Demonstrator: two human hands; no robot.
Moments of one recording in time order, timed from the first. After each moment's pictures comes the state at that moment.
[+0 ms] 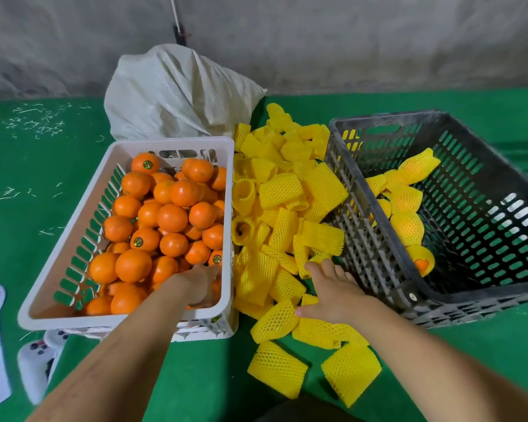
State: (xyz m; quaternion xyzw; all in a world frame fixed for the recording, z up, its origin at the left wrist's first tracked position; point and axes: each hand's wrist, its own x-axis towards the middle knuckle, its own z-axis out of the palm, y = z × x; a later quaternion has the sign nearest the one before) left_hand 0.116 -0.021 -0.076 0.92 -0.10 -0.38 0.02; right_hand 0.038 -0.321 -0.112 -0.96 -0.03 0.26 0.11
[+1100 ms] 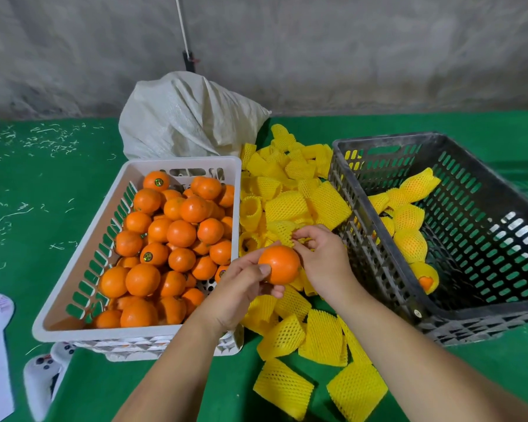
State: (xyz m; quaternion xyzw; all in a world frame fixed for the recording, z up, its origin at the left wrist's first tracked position) left_hand 0.070 -0.078 -0.035 0.55 -0.09 -0.27 0.78; right_hand 0.071 -0.260 -0.014 -0.84 0.09 -0.12 0.53
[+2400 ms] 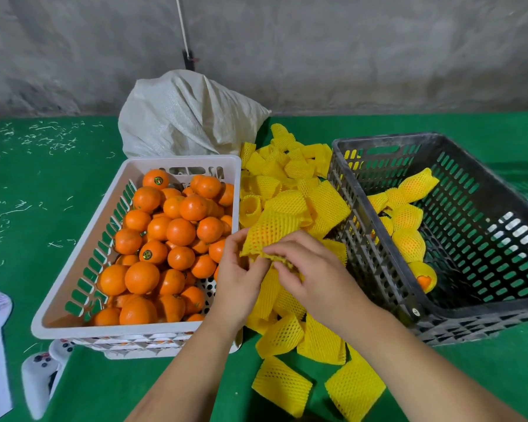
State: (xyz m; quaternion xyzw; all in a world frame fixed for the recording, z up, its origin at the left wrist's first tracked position) left_hand 0.066 -0.096 -0.043 0.65 -0.04 0.00 0.76; right_hand 0.022 -0.251 0.027 -0.89 -0.20 -0.17 0.37
